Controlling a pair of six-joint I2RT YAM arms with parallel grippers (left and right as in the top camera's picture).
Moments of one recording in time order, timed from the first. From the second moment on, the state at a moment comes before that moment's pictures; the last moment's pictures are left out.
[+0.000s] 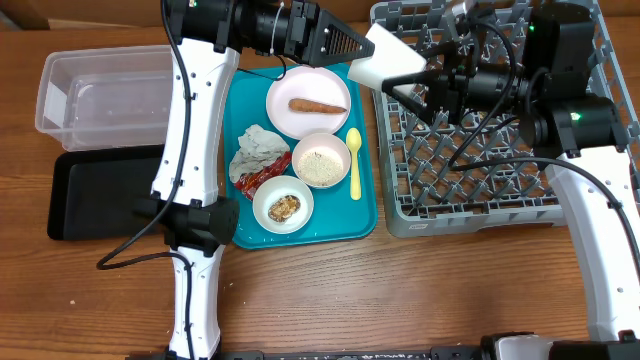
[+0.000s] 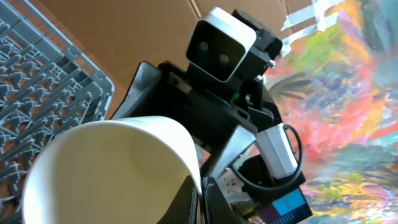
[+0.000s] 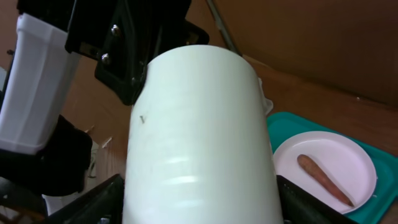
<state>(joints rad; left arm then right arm) -0.25 2.35 2.85 -1.47 1.56 -0.07 0.10 1.50 1.55 -0.55 -1.06 0.02</state>
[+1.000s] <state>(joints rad) -0.25 2.35 2.85 -1.46 1.46 -0.07 -0.08 1.51 1.54 -0.57 -1.08 0.09</state>
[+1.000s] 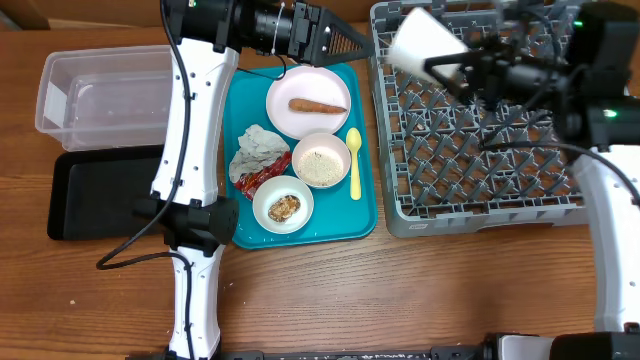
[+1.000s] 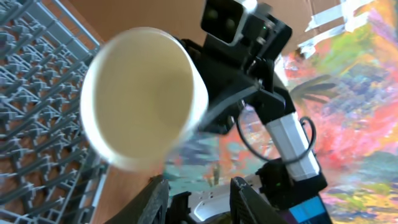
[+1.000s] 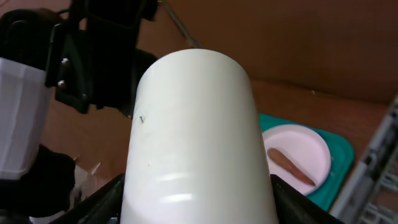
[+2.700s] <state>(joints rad) -0.22 2.35 2.85 -1.63 0.32 -0.07 0.13 1.84 1.62 -1.50 -0.01 0.41</state>
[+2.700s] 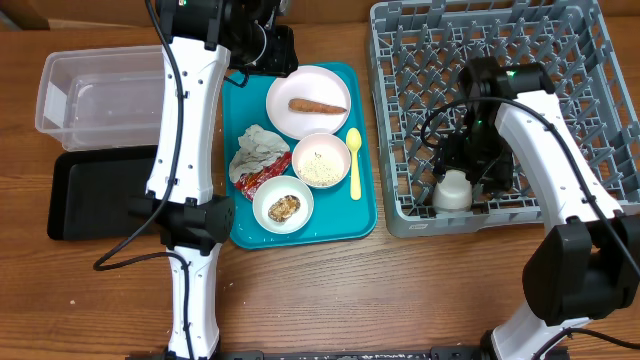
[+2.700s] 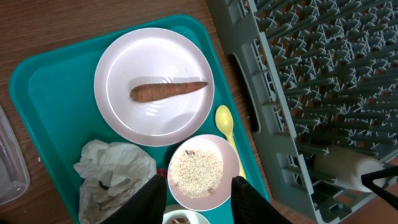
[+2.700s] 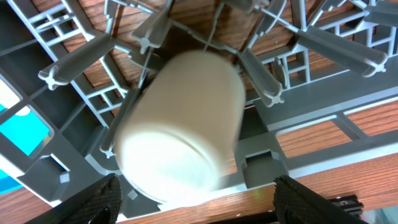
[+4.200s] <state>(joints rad) -0.26 2.35 2.17 -0.93 0.20 0.69 0.14 1.84 2.16 -1.58 -0.14 0.29</state>
